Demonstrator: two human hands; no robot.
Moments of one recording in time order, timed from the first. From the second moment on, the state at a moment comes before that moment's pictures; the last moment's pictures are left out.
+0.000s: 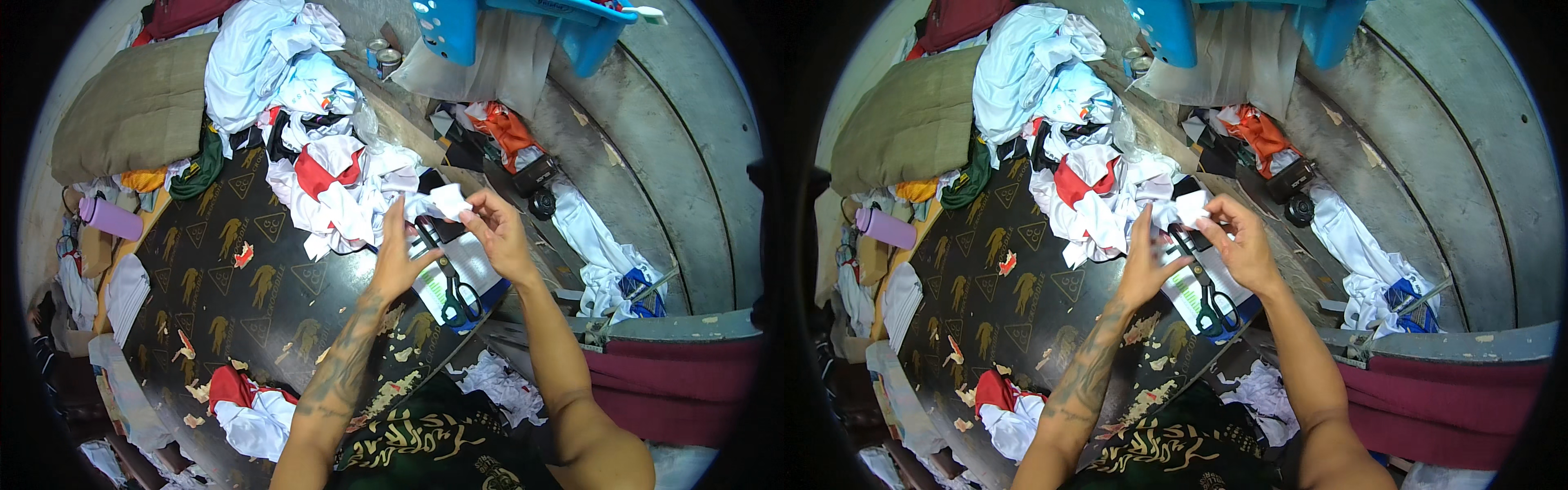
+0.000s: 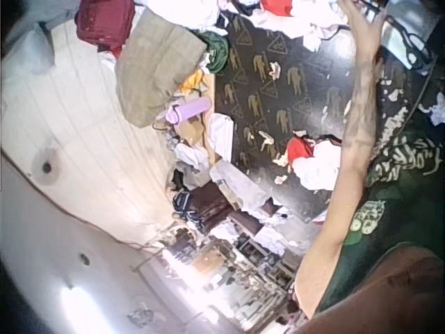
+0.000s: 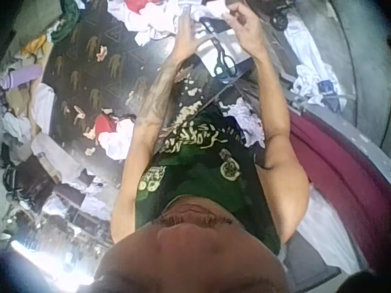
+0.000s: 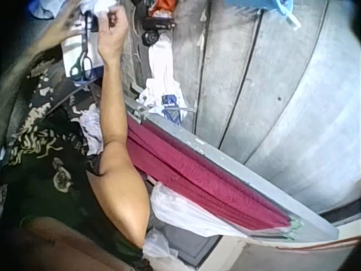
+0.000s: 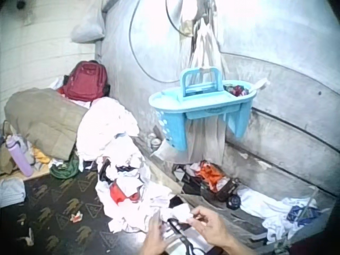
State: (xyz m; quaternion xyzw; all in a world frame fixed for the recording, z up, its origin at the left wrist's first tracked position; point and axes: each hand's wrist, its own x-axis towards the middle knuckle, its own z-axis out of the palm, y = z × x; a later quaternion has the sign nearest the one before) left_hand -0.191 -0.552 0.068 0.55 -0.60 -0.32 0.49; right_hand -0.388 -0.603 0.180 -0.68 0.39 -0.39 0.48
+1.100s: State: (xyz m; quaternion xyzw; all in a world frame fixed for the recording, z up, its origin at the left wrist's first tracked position) left_hand -0.083 -0.568 0.008 0.82 -0.52 -0.15 0.20; right_hand -0.317 -0.676 0.145 -0.76 0.37 -0.40 0.35
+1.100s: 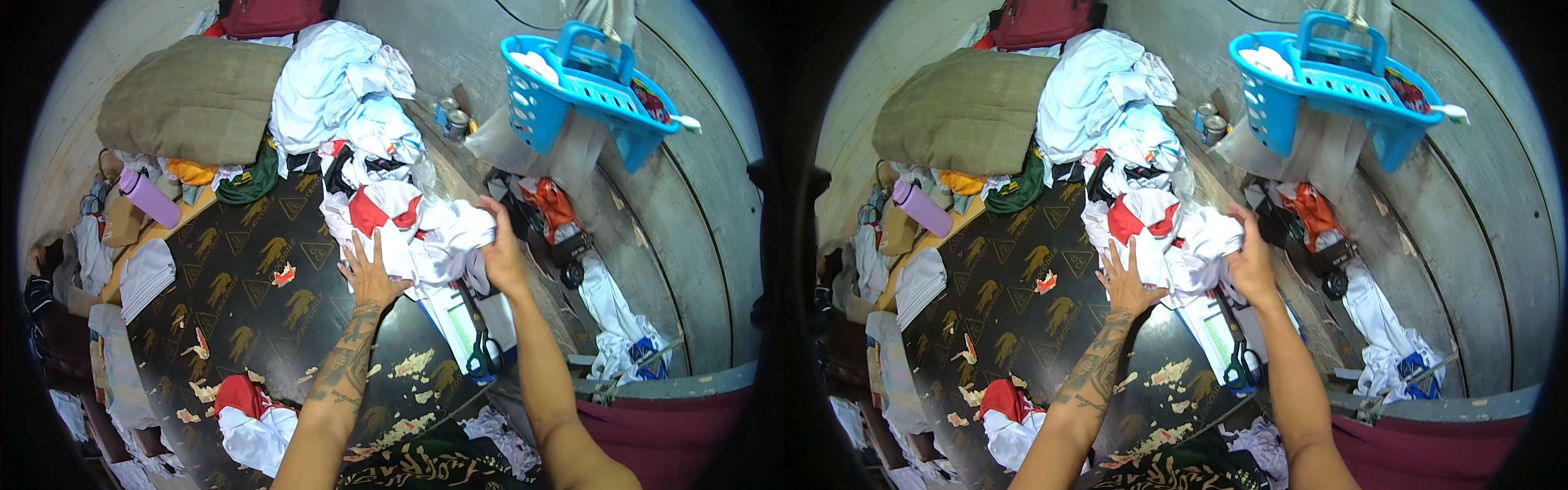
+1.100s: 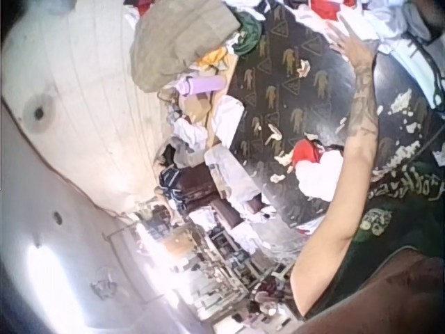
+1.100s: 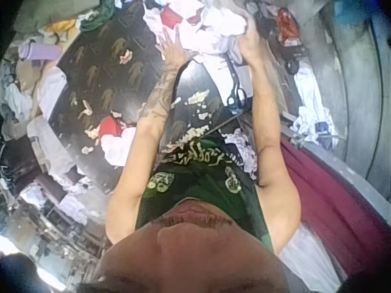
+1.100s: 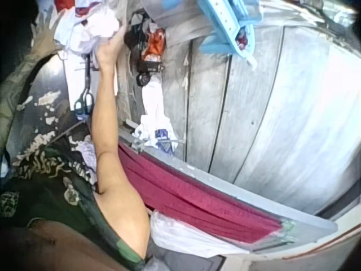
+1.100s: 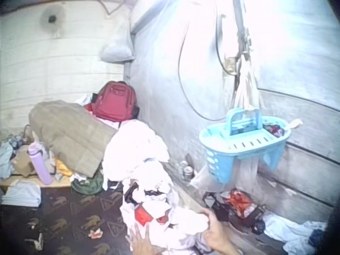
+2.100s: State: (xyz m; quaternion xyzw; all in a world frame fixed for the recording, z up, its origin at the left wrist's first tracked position) left_hand 0.022 -0.132 0.062 0.96 -0.18 0.08 0.19; right_hand -0.025 -0.988 0.163 -0.69 0.48 -0.51 0.20
